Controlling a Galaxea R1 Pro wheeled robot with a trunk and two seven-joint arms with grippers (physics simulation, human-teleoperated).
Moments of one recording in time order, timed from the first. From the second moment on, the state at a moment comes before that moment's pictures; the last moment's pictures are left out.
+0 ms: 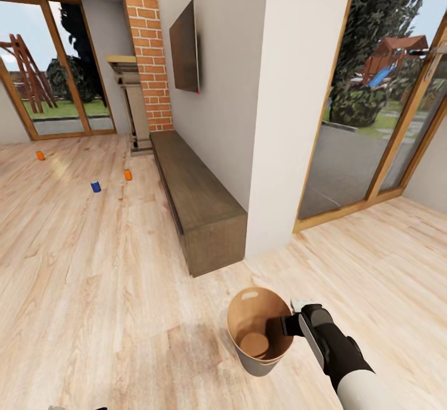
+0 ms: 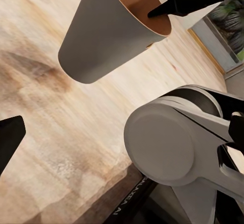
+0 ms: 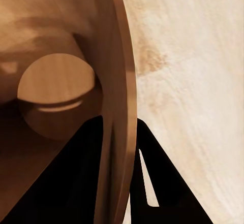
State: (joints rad) left arm 0.15 0.27 0.37 -1.20 0.17 0.25 -1.39; right arm -0.54 0.01 0.03 -0.80 0.03 0.78 0.01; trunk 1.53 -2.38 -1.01
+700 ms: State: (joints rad) left arm 0.15 0.27 0.37 -1.20 0.17 0.25 -1.39; right arm -0.54 0.01 0.02 -0.80 0.03 0.78 0.01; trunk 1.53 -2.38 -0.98
